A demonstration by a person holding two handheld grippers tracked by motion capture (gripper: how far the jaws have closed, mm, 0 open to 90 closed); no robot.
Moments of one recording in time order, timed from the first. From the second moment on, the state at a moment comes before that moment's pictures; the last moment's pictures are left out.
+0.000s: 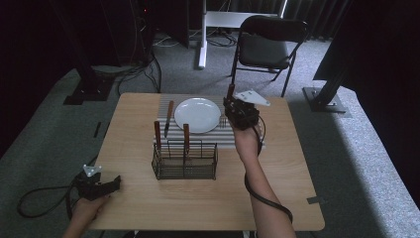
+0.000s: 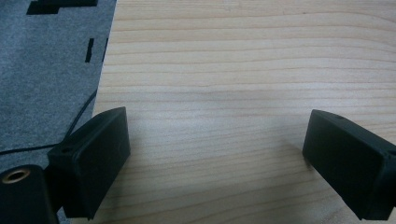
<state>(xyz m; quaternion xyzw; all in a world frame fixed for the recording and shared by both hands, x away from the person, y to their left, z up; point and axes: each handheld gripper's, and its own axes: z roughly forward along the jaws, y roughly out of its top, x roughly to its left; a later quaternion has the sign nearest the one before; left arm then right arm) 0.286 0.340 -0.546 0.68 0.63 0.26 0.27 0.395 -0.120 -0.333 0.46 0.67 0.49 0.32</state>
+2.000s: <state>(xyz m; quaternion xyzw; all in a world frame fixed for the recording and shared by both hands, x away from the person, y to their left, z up) 0.286 0.340 -0.546 0.68 0.63 0.26 0.27 0.539 -0.112 -0.439 0.59 0.69 0.32 0.26</state>
